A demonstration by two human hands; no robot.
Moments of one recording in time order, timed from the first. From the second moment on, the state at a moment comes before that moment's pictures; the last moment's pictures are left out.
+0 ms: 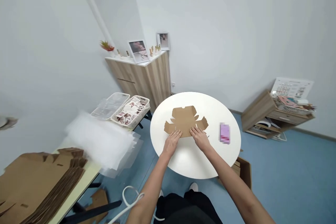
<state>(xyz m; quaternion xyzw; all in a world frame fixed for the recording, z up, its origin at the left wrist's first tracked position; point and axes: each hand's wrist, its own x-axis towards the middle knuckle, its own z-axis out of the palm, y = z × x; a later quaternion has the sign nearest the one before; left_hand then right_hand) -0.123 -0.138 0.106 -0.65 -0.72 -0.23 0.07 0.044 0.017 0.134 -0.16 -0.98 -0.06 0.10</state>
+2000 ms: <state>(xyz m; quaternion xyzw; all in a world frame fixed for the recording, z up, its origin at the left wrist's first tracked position) -0.204 -0.157 0.000 -0.65 -0.75 -0.06 -0.10 -0.101 0.133 0.016 -0.69 -0.59 0.41 0.09</state>
